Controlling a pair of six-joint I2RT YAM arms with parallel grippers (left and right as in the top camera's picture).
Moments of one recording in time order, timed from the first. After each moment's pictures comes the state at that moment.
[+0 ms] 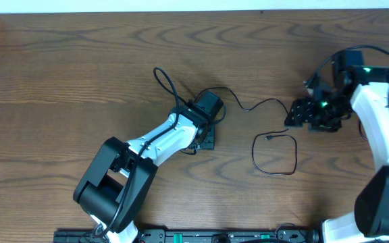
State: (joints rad) left arm -0.62 1.84 1.07 -0.66 -0.01 -0.56; right arm -0.04 1.68 1.33 -1.24 -0.36 0.01
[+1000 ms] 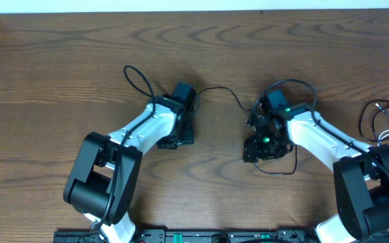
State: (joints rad) left arm -0.42 1.84 1.07 -0.78 0.00 -0.56; right arm 0.37 1.73 0.94 -0.78 -0.37 0.11
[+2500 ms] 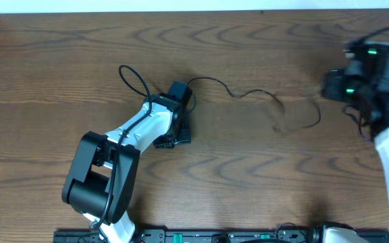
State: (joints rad) left arm -0.40 1.84 1.07 -0.79 0.00 -0.56; right arm -0.11 1.30 1.27 -0.77 -0.11 0.19
